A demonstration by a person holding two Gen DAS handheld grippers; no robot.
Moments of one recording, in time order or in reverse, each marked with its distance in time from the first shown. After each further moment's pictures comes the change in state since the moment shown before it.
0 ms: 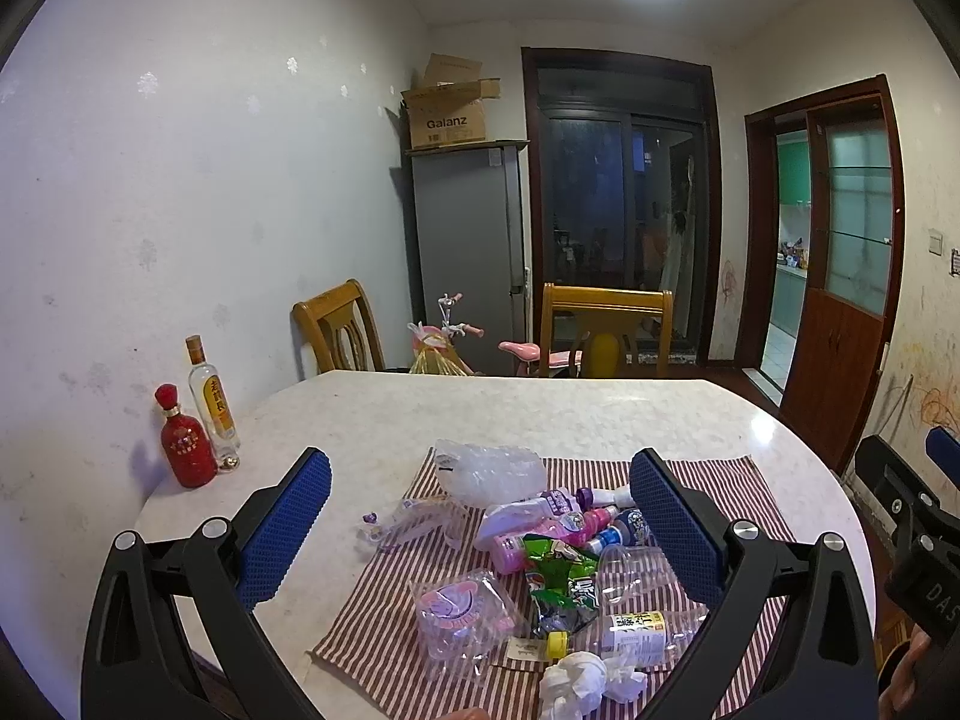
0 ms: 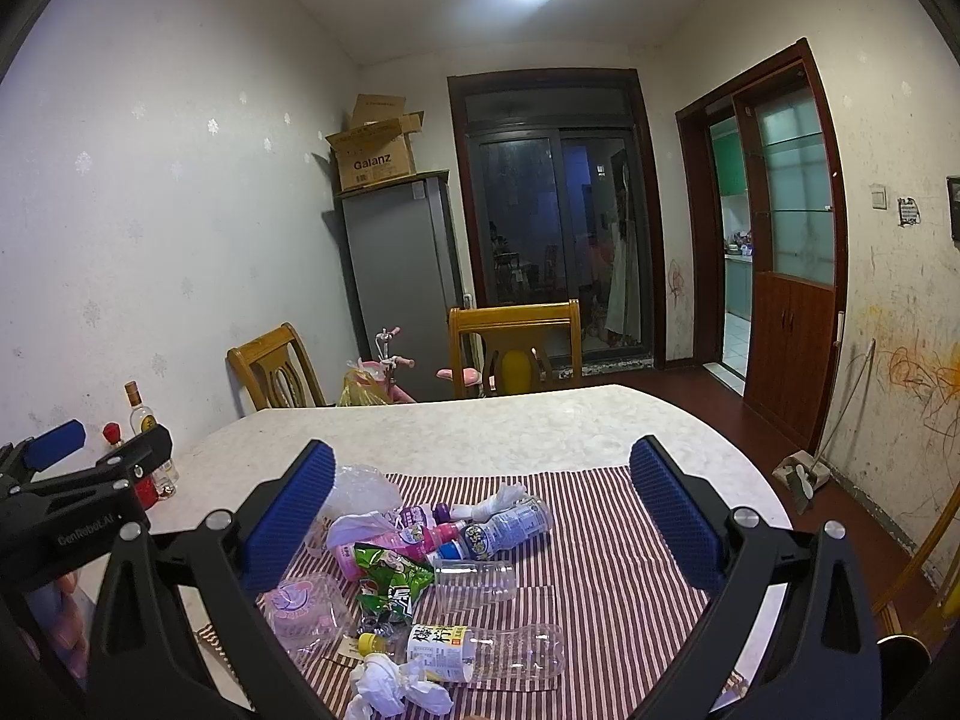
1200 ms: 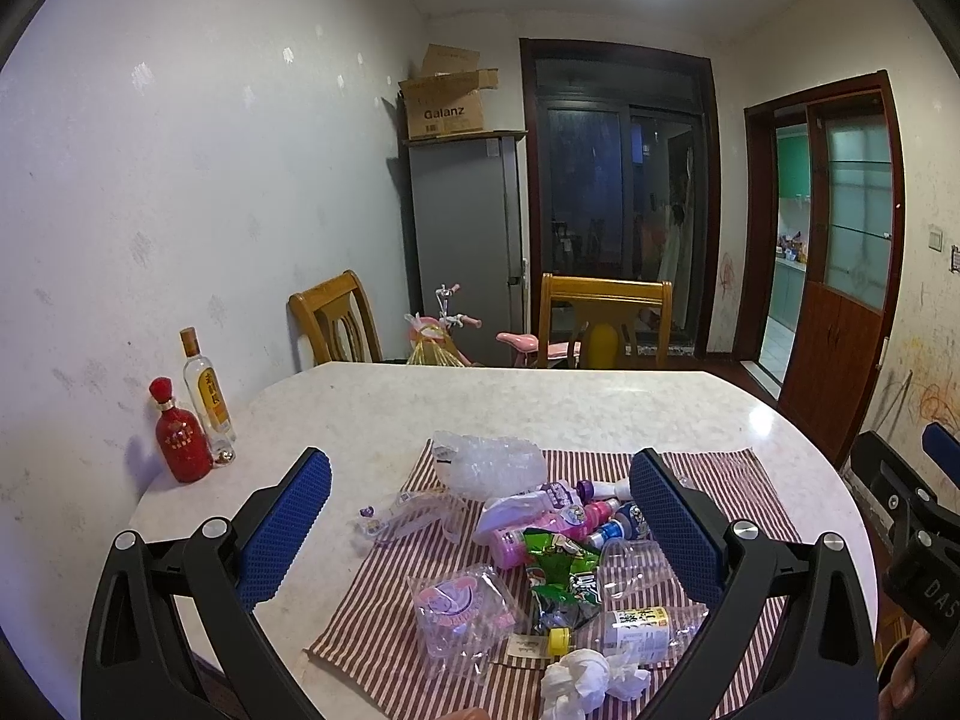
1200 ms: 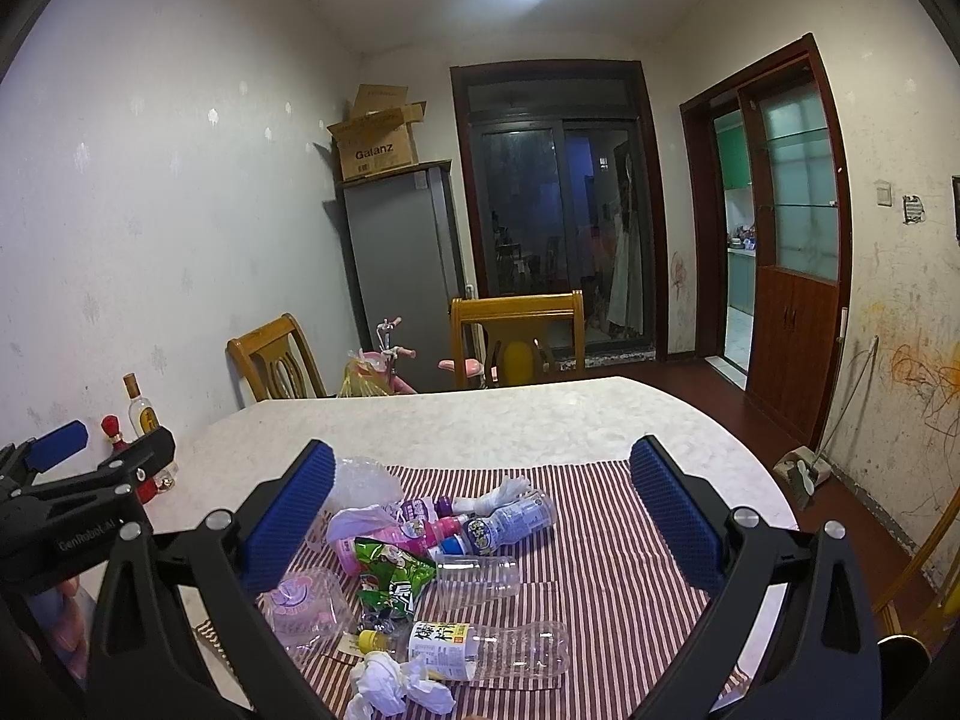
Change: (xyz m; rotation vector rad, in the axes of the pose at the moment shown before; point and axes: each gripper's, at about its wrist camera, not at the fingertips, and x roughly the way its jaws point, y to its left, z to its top) left arm 0.013 0.002 -0.008 0.000 0.022 -0.008; right arm 0.010 0.003 -0.002 -0.005 0.026 0.006
